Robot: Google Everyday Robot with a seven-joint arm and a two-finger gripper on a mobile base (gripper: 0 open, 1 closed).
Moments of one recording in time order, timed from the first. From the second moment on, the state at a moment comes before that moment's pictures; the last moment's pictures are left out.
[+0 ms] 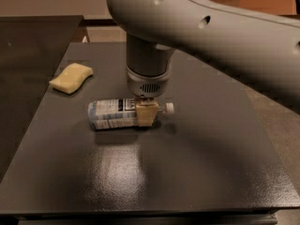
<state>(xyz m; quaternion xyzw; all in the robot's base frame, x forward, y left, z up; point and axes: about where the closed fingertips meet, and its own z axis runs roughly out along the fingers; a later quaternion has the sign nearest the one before) 0.466 0.012 0.867 -0.74 0.67 -0.01 0.08</state>
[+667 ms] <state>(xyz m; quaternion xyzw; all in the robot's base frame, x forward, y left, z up) 0.496 0.011 0.905 -0.81 0.56 -0.09 0.15</state>
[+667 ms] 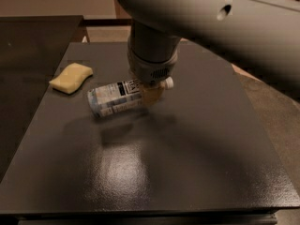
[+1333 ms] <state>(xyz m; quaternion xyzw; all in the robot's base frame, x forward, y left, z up) 0.513 0.018 0.935 -0.87 0.39 -0.22 0.23</state>
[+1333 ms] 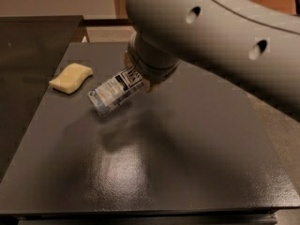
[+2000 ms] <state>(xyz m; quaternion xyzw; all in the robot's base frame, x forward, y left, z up) 0.526 0.036 0.962 -0.87 0.27 -0.31 0.27</state>
